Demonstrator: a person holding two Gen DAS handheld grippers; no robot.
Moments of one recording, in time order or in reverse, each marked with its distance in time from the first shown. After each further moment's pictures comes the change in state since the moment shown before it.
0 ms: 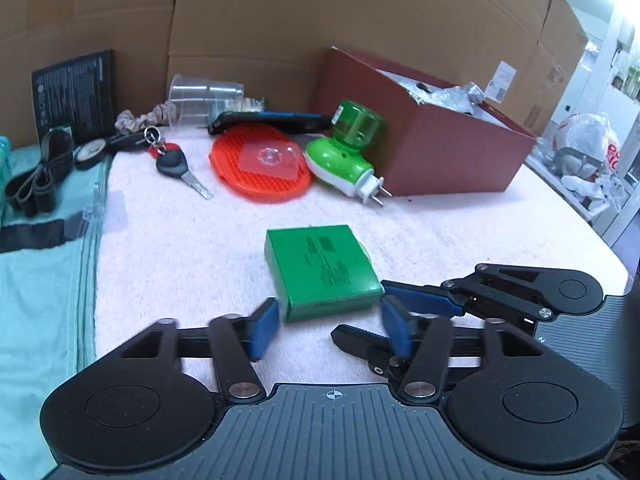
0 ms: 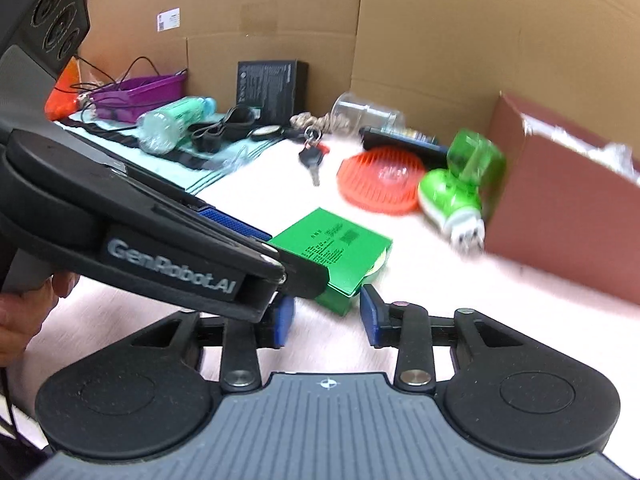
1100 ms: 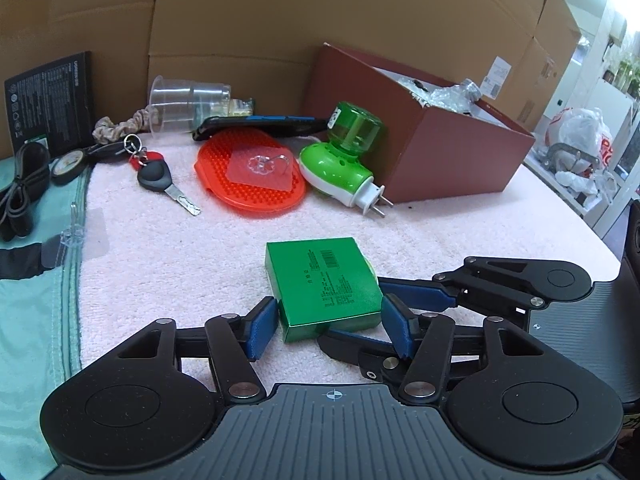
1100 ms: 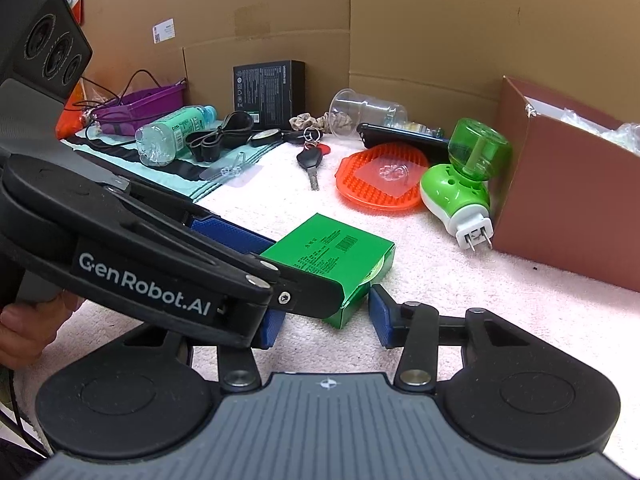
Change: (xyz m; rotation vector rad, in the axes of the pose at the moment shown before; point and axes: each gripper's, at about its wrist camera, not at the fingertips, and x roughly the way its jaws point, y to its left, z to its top) left arm 0.021 0.008 0.014 0.022 0.021 -0.046; right arm 0.020 -0.018 0.011 0.050 0.011 0.068
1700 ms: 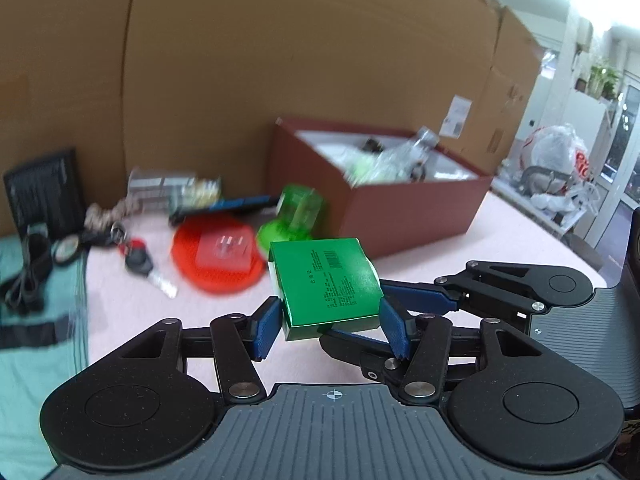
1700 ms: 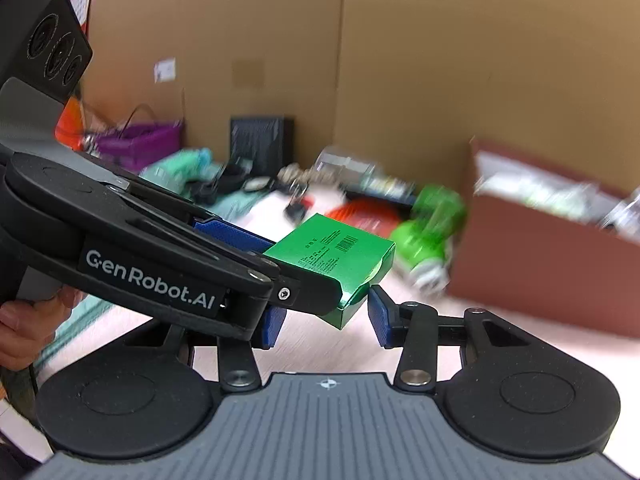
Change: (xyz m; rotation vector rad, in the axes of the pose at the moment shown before) left arm -0.045 -0.054 0.034 0.111 -0.148 -0.009; right arm -0.056 0.000 0.017 -0.030 -0.141 -0.076
